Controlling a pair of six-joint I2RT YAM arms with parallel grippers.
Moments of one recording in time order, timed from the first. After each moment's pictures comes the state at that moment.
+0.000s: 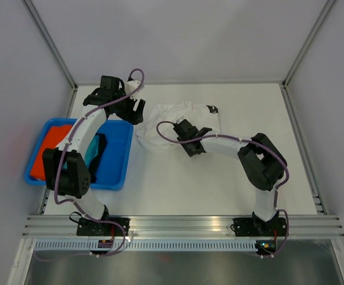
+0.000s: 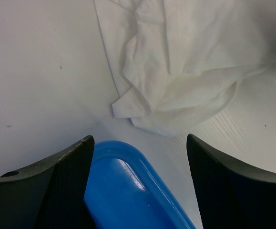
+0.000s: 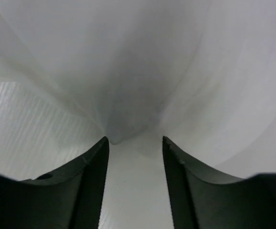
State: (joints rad) left arm -0.18 1.67 1.49 -0.69 0.34 0.35; right arm 0.74 1.91 1.25 -0.43 0.40 0.08
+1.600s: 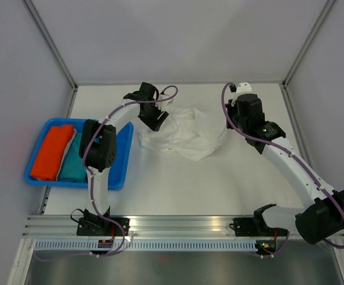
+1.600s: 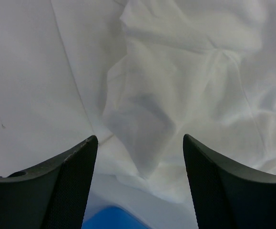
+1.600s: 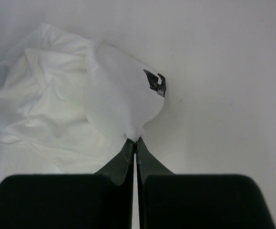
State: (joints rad) left arm -0.36 2.10 1.71 -0.70 0.18 0.42; right arm 0.39 1.25 1.15 -0.41 0.20 0.12
